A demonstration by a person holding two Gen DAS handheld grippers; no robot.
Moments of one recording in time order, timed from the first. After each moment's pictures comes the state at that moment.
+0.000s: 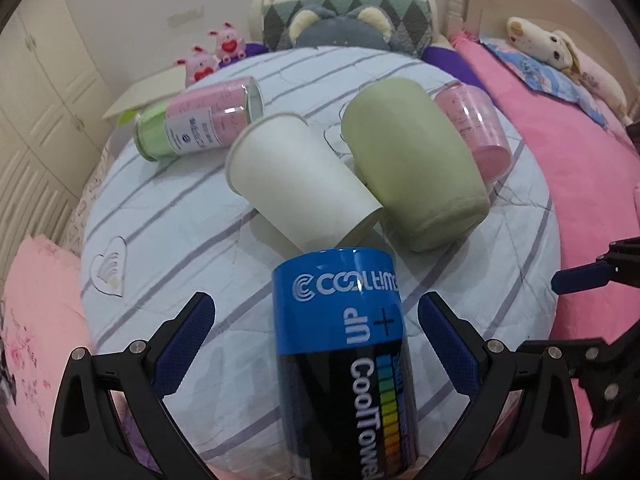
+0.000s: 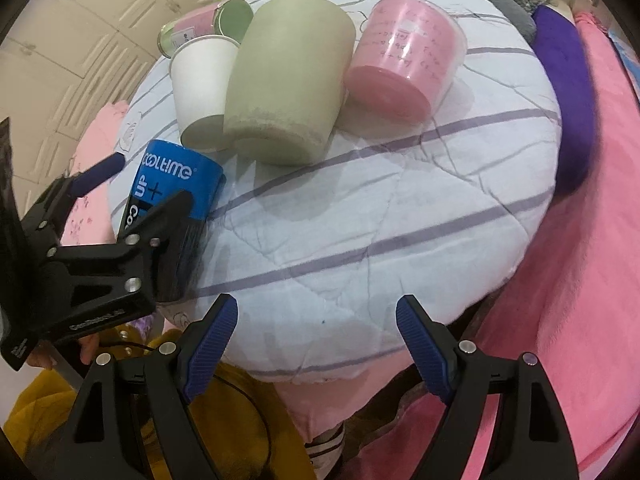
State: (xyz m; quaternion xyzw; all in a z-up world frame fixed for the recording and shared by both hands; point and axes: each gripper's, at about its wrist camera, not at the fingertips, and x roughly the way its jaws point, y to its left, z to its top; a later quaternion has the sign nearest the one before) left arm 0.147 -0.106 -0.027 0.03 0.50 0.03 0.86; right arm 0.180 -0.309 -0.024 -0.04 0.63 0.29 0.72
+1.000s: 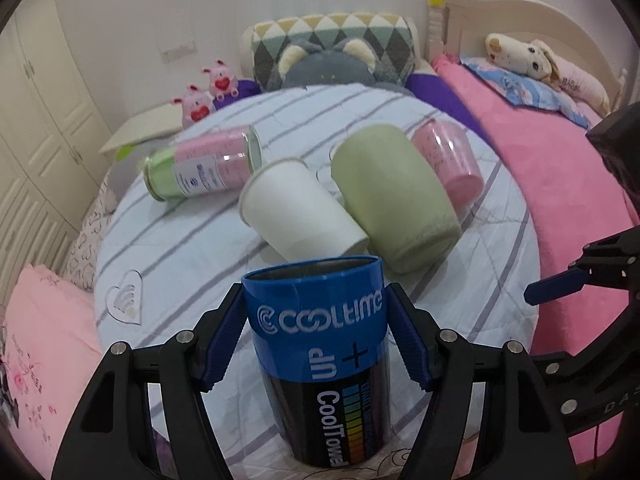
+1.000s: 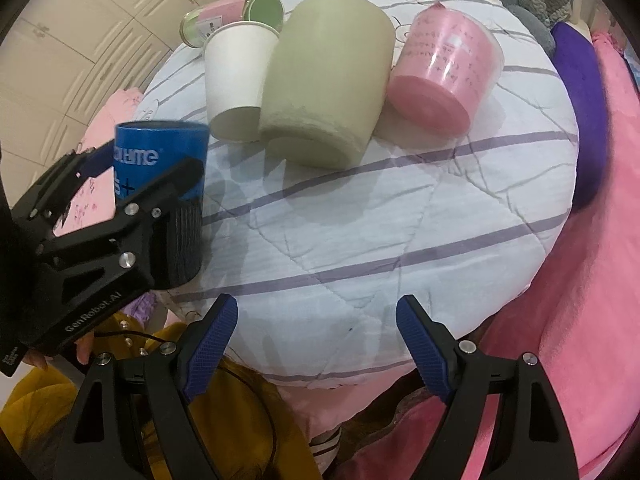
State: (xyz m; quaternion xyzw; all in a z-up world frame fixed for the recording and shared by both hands) left arm 0.132 -0.107 0.006 0.06 0.44 0.01 0.89; right arm 0.172 -0.266 -0.022 -0.06 0.62 0.30 0.72
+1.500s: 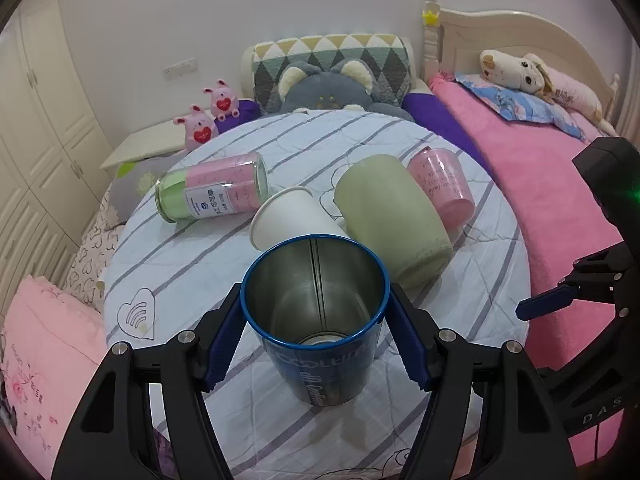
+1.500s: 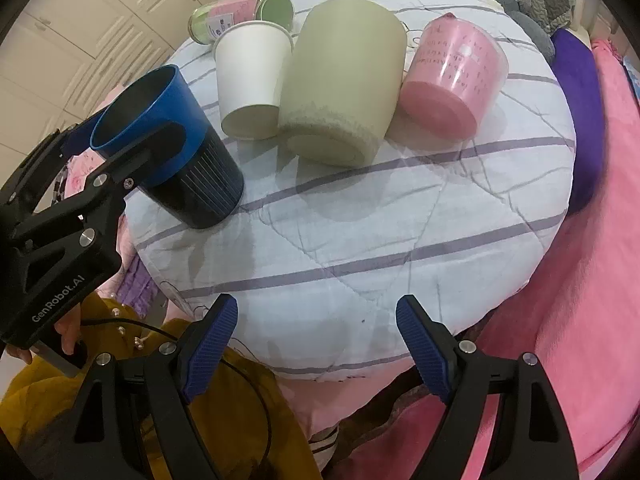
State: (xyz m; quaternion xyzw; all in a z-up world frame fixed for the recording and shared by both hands) left arm 0.126 -0.103 0.022 0.06 0.41 0.00 0.91; right arm 0.164 -0.253 -0.026 -0.07 0.62 0.29 0.72
